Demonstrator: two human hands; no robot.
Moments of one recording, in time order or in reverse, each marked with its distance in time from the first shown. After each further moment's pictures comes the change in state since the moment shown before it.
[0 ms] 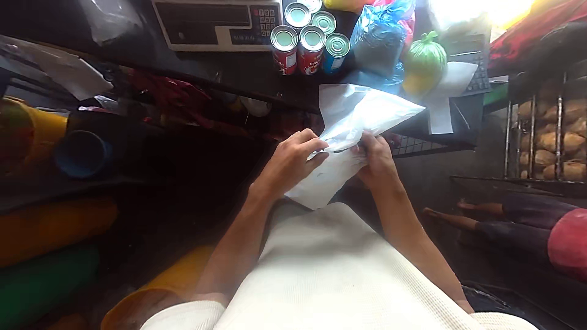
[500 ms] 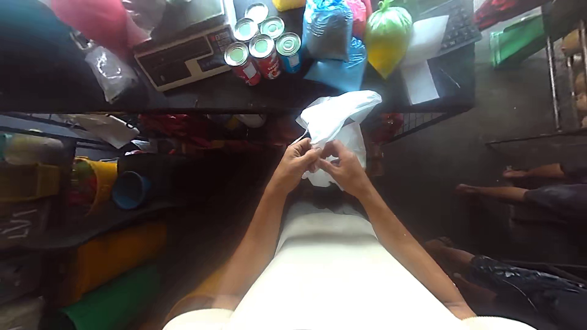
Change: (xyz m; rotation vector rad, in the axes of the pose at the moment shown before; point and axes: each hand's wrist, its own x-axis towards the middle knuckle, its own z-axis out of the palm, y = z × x) left_hand 0.026 0.028 0.104 -0.986 -0.074 -0.528; right_hand -0.035 0.024 -0.085 -0.733 -0.247 -0.356
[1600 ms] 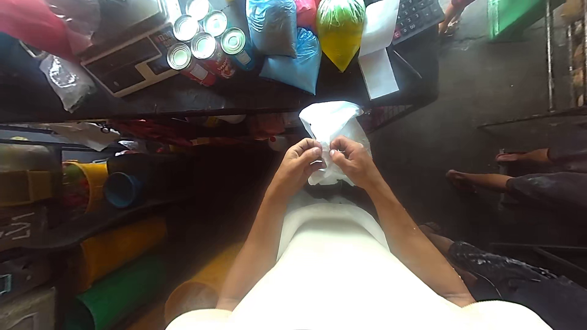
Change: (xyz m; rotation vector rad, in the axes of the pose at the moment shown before) left_hand 0.050 -0.030 0.117 -0.346 -0.067 -0.110; right_hand -0.024 0.036 -0.133 0.101 -0.001 0.053
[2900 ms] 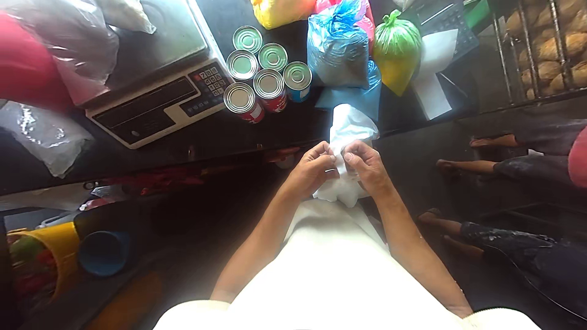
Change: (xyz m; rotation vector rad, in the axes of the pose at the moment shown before) left_hand 0.035 0.142 -0.187 -0.172 -0.263 -0.231; right_hand 0.142 -0.027 0.170 0.187 0.255 0.024
